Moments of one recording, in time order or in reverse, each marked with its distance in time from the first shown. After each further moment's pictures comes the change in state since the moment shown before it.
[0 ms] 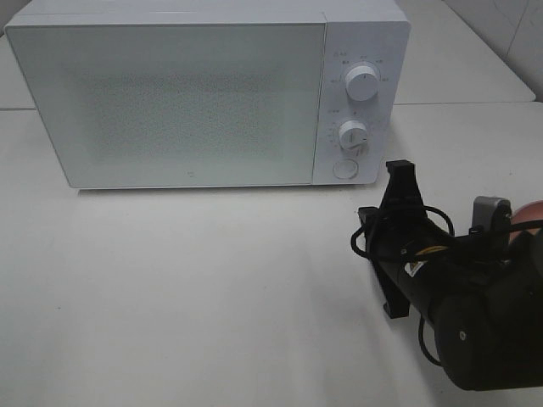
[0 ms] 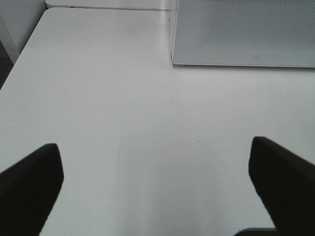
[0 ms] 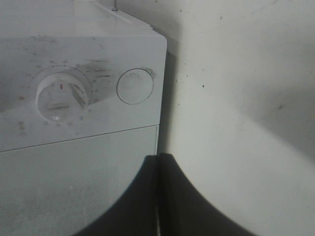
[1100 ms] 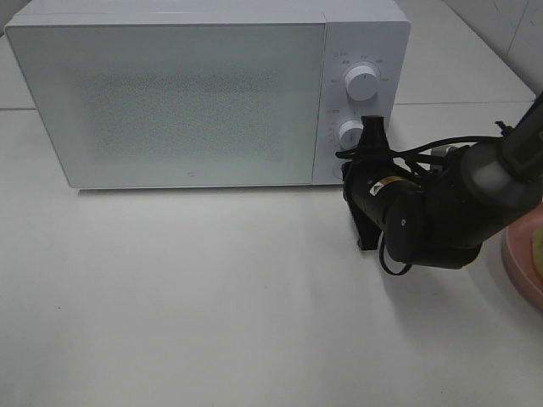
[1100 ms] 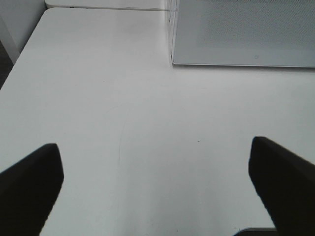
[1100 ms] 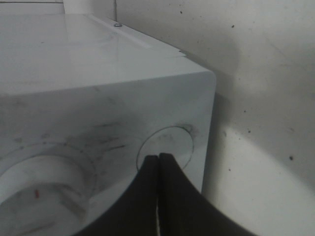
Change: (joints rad) left arm 0.000 0.000 0.000 0.000 0.000 0.000; right arm -0.240 0.161 -0.362 -0.147 0.220 -0.064
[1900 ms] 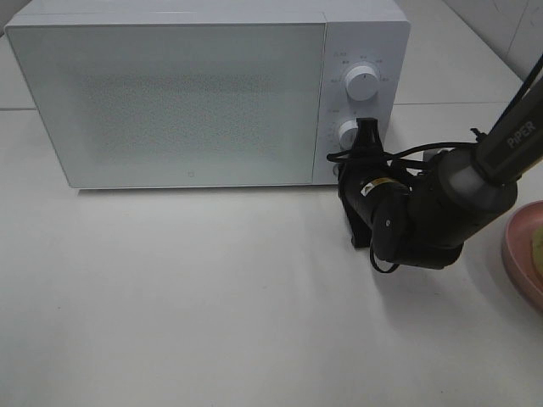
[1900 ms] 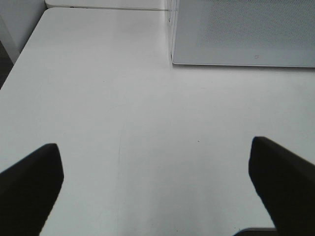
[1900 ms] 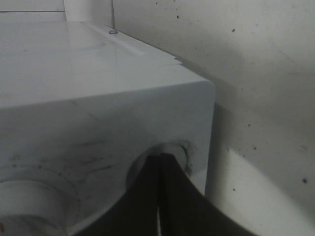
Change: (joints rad) left arm 0.000 0.000 0.000 0.000 0.000 0.000; right arm -0.007 0.063 -0.059 0.032 -0.038 -0.008
